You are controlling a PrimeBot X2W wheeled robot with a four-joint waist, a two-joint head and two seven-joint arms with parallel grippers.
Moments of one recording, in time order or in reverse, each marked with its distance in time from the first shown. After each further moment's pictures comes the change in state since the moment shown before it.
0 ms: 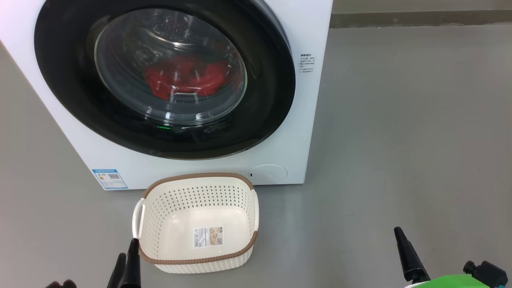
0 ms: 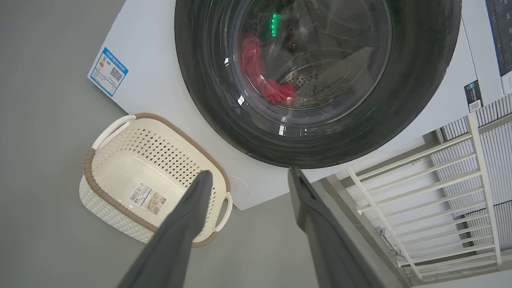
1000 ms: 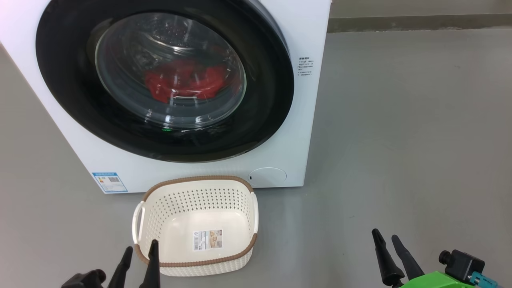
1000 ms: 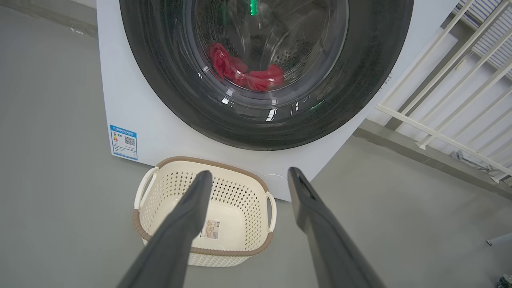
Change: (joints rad) left arm 0.002 0.062 -0.128 -0.024 0.436 0.066 -0.086; right arm 0.000 -0.002 0.062 -0.017 -0.401 0.000 -0.055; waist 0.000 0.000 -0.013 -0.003
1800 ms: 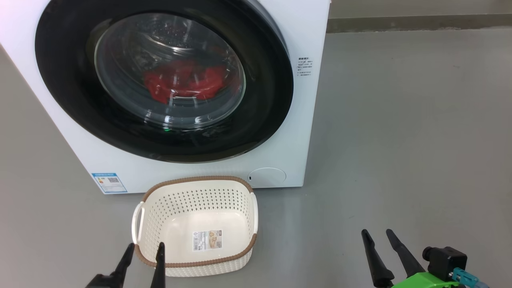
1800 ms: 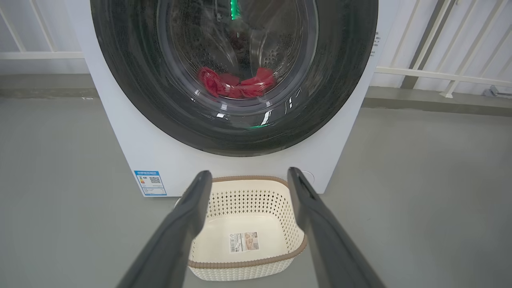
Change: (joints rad) left arm 0.000 0.038 -0.059 0.007 0.280 0.050 -0.073; right arm 0.000 -0.004 0.023 -0.025 -0.305 0.000 -0.047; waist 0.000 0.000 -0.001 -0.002
